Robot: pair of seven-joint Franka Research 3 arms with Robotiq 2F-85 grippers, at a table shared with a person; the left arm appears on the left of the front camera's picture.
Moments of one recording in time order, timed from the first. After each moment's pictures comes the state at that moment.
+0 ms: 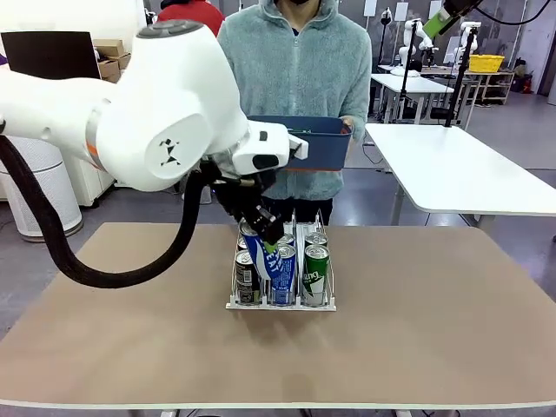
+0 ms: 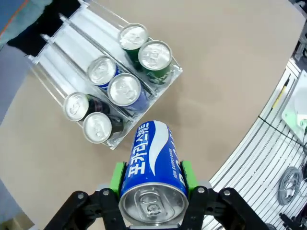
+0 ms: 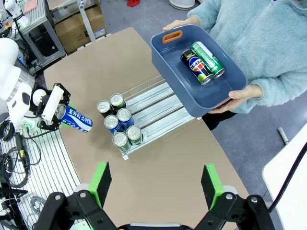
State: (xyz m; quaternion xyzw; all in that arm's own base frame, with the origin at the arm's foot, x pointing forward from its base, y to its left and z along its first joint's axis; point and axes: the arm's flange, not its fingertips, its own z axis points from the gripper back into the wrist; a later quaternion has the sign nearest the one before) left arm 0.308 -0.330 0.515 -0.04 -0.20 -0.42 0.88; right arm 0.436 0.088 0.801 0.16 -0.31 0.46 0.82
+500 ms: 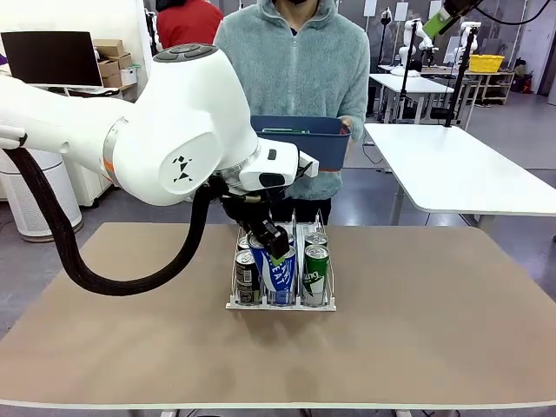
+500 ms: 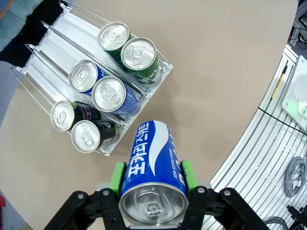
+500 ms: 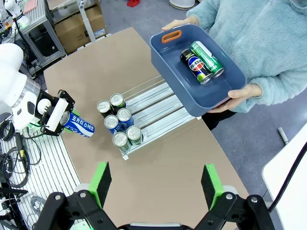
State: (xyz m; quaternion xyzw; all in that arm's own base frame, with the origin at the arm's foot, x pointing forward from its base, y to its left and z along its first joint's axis) left arm 0.310 -0.339 0.497 -0.04 -0.19 -0.46 0.87; right arm 0.436 0.088 0.801 0.16 -0.31 0.46 0.82
